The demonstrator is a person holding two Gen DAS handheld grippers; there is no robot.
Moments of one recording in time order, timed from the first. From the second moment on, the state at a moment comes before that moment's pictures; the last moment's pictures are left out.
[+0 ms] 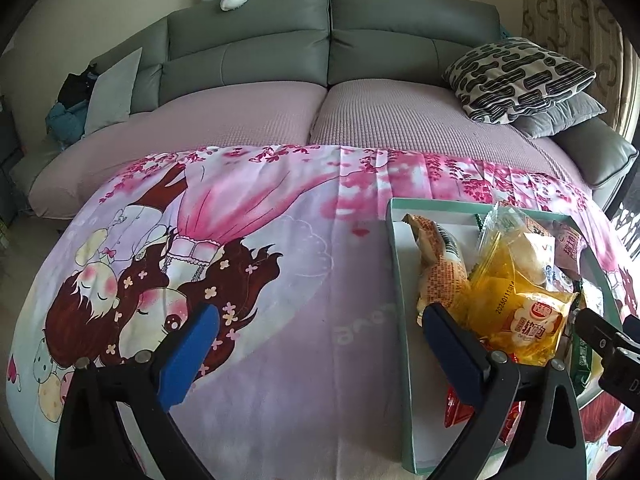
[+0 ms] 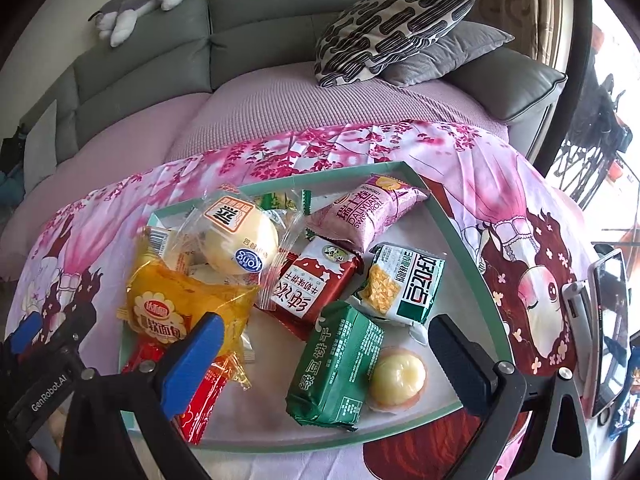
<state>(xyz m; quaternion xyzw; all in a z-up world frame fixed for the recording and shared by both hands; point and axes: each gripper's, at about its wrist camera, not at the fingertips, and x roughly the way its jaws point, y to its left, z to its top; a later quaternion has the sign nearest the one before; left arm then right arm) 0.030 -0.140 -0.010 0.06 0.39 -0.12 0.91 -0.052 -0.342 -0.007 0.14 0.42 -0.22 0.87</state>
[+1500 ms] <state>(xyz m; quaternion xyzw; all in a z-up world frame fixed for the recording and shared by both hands) -0.022 -0.066 0.013 0.11 0.43 -0.04 0.90 -0.108 -0.261 -0.004 0.13 0.42 -0.18 0.88</state>
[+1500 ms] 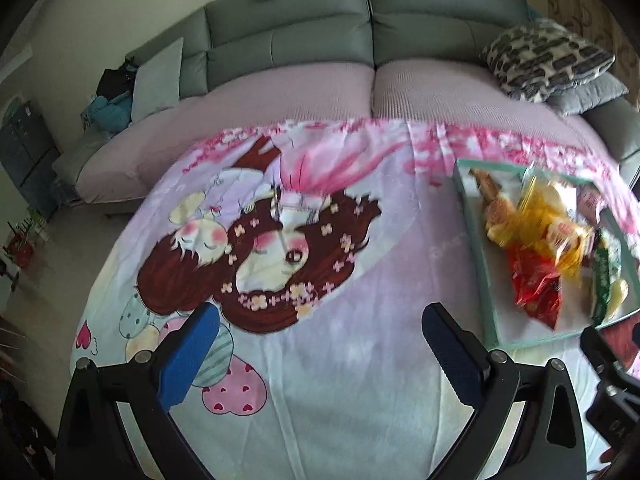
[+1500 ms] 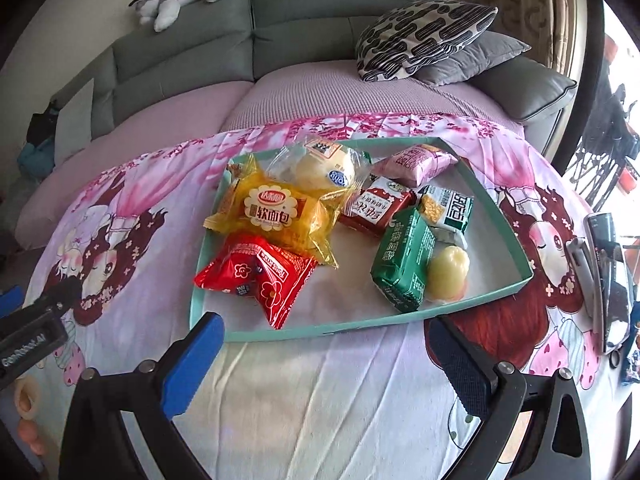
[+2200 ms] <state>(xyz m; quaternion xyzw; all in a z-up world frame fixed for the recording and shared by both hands) -0.009 -0.074 -0.010 0.12 0.45 -0.05 0.88 -0.096 -0.271 -0.023 0.12 0.44 -0.18 0.87</state>
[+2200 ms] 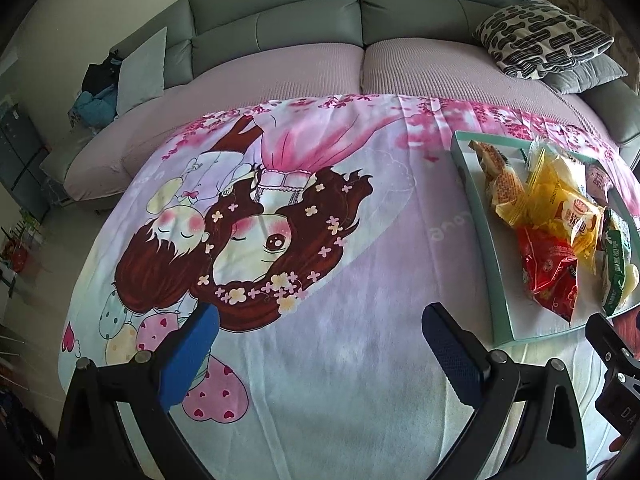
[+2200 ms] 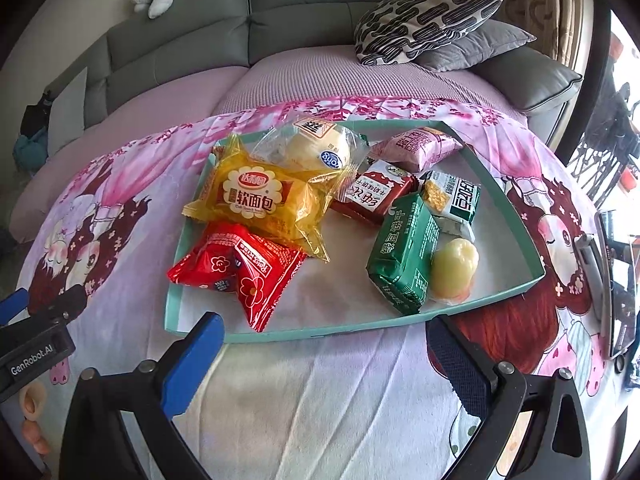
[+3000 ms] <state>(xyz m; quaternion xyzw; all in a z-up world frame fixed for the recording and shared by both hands) -0.004 -0.071 -0.018 0.11 0.47 -0.05 0.88 -0.092 -0.264 -0.025 0.11 0.45 -0.18 0.87</state>
